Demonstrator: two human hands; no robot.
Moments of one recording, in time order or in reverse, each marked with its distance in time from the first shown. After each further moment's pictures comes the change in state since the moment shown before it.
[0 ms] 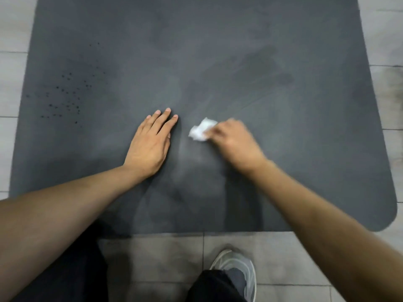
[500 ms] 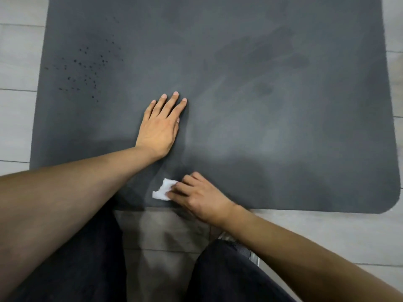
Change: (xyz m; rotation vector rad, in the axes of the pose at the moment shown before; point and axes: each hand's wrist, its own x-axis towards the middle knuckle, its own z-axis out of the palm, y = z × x) left_hand -0.018 0.001 -0.003 0.067 -0.047 -0.079; right_hand -0.064 -0.176 0.000 0.226 -0.258 -0.322
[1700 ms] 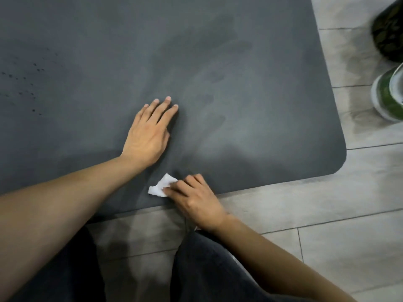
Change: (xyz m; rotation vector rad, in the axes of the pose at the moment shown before) left_hand 0.003 0.069 0.000 -0.066 0.025 0.278; right_hand -0.067 -0.014 0.002 -0.099 0.179 0.420
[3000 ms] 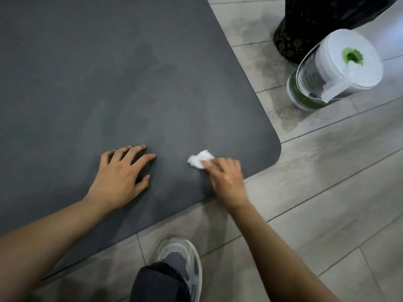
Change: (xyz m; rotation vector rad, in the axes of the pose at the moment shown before) left_hand 0.017 0.067 0.004 0.119 -0.187 0.216; right_hand -0.087 0.142 -0.061 -0.303 0.267 0.587
